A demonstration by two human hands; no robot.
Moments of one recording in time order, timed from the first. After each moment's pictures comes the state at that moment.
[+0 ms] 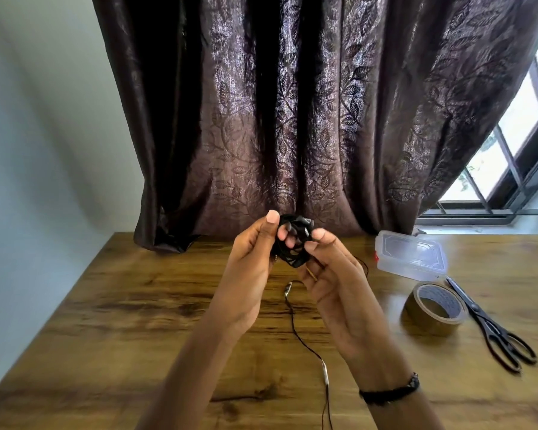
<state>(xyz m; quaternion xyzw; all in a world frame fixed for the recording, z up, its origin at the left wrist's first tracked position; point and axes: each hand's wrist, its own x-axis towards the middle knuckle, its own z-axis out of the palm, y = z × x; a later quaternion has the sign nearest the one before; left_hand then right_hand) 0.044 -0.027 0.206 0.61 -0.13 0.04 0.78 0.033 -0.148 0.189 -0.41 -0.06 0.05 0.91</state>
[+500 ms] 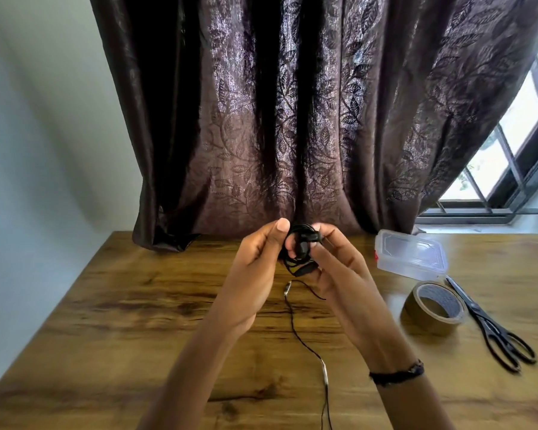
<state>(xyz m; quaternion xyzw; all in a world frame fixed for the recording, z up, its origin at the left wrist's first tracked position) 0.045 -0.029 0.203 0.68 -0.16 0.05 0.72 0.046 -0.162 0.181 -0.49 -0.17 0.05 0.85</state>
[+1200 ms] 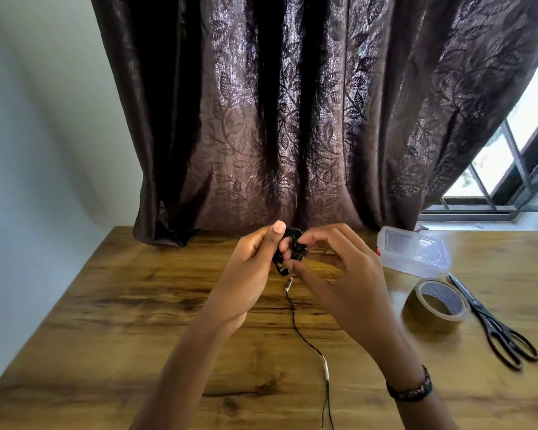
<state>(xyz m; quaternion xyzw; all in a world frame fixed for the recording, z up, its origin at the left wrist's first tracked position) 0.049 -0.017 0.195 0.74 -0.13 0.02 0.66 0.042 -0.165 0.177 -0.80 -0.24 -0.27 0.49</state>
